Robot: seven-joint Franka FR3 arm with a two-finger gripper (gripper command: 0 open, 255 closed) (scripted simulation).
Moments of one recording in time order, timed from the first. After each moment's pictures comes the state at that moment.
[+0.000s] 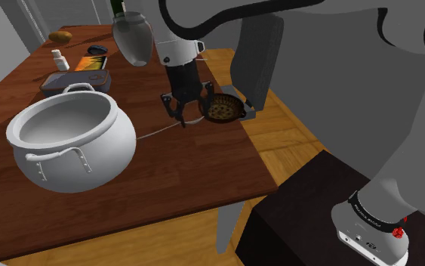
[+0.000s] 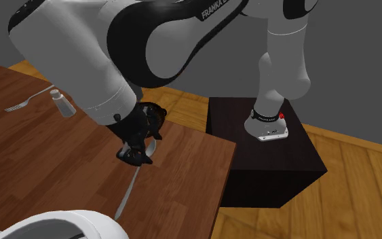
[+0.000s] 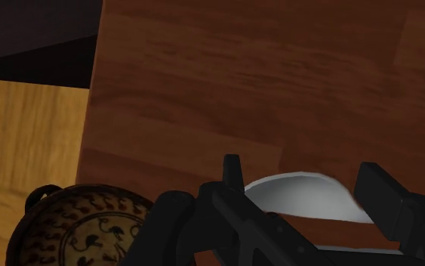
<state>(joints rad) 0.19 0.32 0.51 -1.52 -0.04 1.55 0.95</state>
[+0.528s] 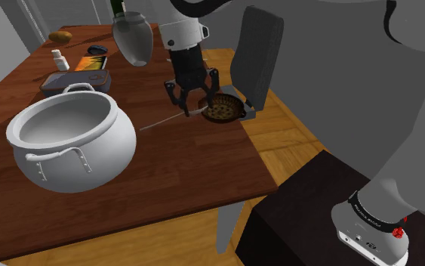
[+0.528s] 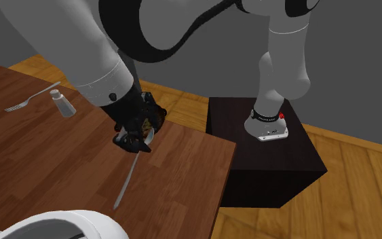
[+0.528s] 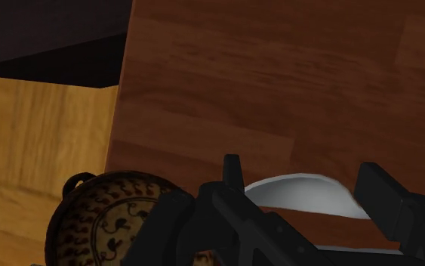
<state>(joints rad) 0.18 0.29 0.50 -1.47 -0.03 1.48 0.93</state>
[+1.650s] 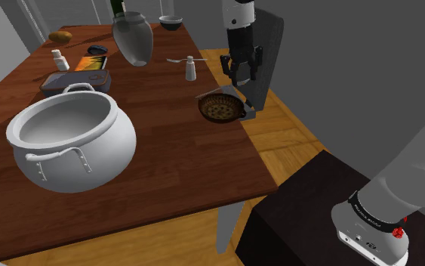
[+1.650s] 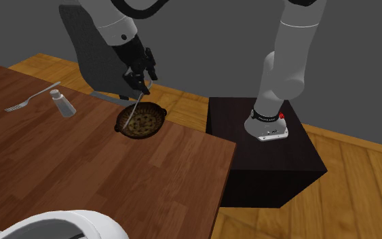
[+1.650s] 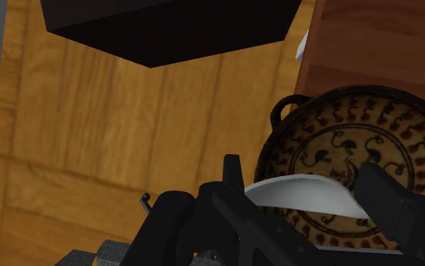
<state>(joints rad) -0.08 0.09 0.35 -1.68 -0.03 1.50 0.52</state>
